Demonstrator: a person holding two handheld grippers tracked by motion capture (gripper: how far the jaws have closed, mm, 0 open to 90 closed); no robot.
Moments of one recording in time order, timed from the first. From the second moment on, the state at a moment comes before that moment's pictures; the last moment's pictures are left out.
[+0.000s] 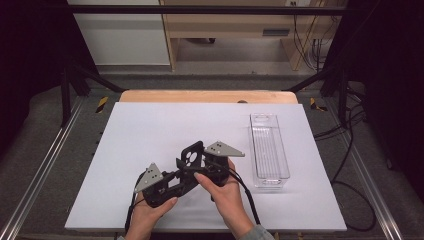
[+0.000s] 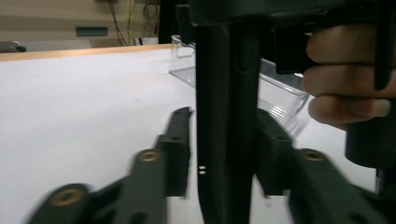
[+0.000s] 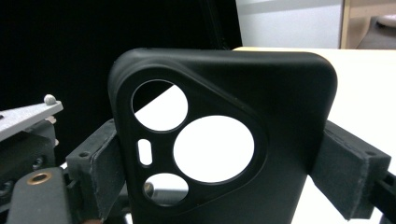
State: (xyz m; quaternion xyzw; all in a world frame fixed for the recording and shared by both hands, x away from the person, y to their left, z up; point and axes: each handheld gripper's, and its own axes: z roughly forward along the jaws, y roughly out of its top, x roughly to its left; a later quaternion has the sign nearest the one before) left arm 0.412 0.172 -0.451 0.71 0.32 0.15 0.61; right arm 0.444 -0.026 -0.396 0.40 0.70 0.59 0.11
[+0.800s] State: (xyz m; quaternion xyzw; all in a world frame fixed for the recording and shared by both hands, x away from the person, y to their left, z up) left arm 0.392 0.254 -0.440 0.69 0.38 0.23 0.58; right arm 0.490 -0.078 -0.333 0.44 0.68 0.54 0.24
